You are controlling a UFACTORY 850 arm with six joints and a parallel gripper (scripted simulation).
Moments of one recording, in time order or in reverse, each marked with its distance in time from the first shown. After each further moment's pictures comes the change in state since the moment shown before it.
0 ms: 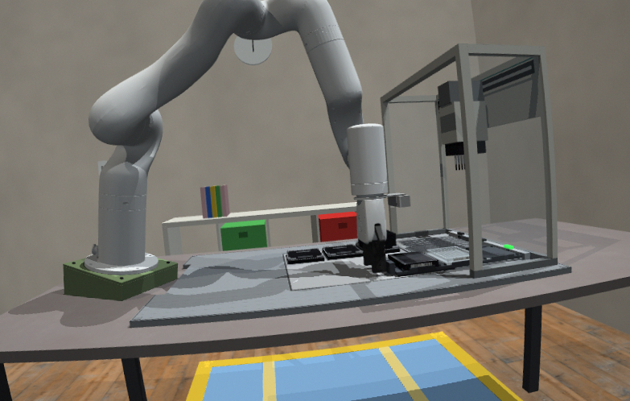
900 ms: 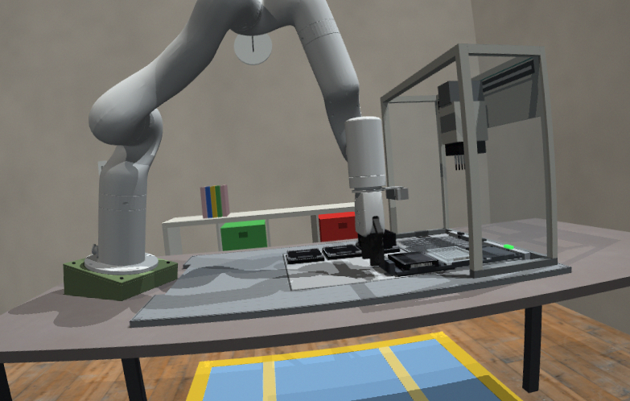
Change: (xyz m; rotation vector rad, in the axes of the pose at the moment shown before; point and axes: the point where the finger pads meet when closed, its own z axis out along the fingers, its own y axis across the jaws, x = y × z) arm -0.003 0.000 -0.016 0.000 0.000 0.000
